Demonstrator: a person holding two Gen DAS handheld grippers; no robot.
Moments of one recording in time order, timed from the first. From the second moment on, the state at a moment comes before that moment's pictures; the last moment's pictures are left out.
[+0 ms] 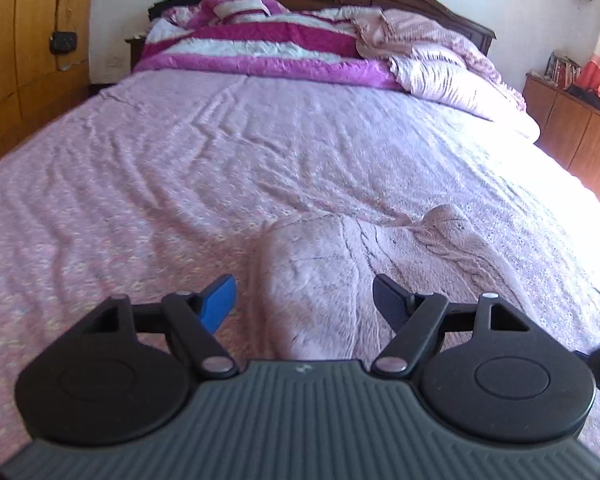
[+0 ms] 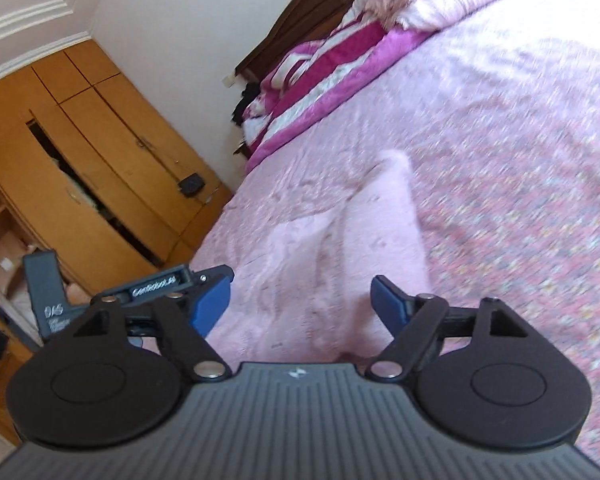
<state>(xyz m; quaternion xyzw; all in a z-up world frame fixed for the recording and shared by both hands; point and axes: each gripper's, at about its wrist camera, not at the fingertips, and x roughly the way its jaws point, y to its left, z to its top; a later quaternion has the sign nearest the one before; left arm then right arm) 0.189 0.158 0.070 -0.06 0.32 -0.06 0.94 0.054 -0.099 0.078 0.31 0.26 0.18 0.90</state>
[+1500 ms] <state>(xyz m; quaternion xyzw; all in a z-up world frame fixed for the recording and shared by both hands) 0.188 0.200 0.042 -0.16 0.41 -0.04 0.90 0.140 -0.120 0.044 0.34 0.34 0.21 0.85</state>
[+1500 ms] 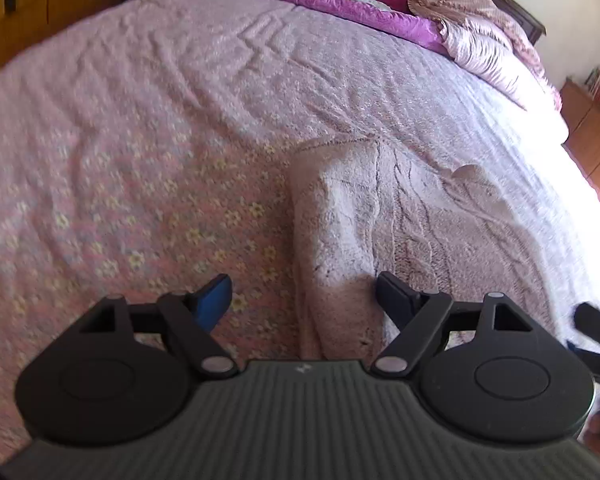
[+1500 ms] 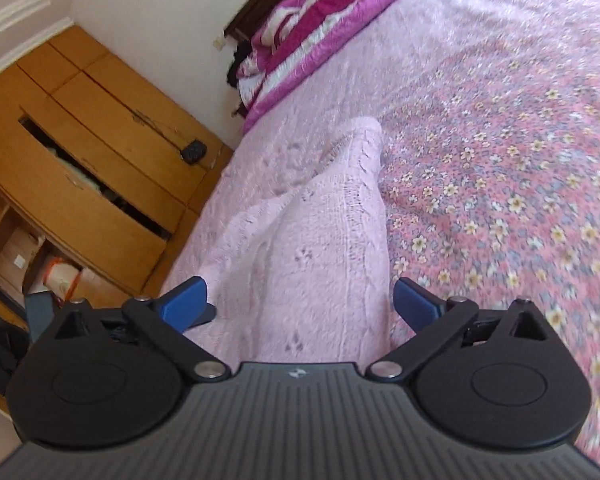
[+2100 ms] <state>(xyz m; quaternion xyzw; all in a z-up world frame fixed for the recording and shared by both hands) 0.196 0.206 0.023 -0.31 0.44 -0.16 0.83 0.196 -0.102 0.036 0.30 0.40 0.25 0.83</state>
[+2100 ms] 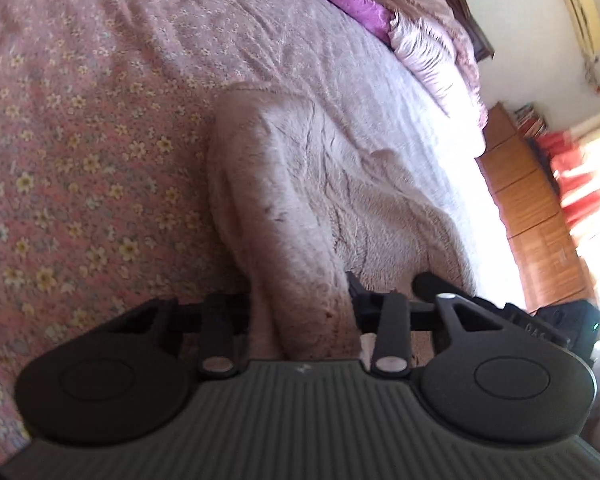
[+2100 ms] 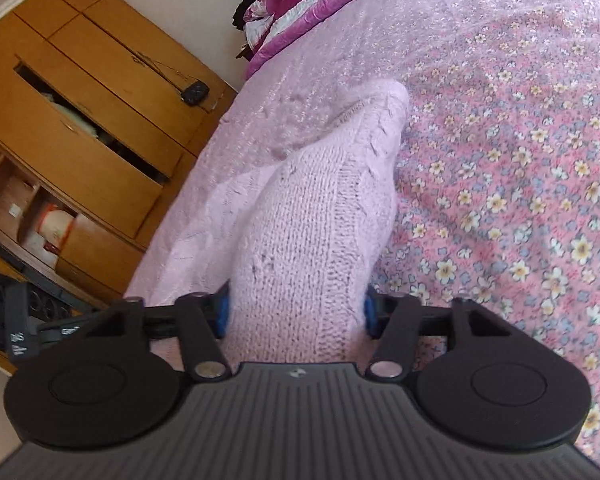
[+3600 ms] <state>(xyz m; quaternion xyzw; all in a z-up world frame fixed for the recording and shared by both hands) 0.049 0.068 0.048 -0.10 0.43 -0.16 0.88 -0.026 -0.225 0.056 0.27 0.36 0.12 0.88</state>
